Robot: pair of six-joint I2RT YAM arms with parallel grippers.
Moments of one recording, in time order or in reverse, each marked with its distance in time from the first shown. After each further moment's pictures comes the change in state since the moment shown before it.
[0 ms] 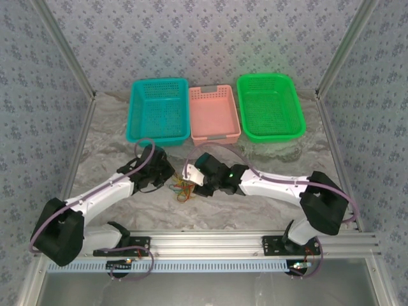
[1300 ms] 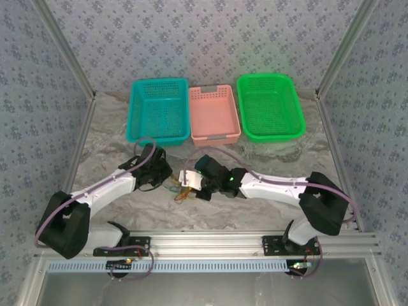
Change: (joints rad) left arm 0.047 0.064 0.020 -0.039 -0.011 0.042; right arm 0.004 -0.036 -0.063 0.113 -0.120 -0.066
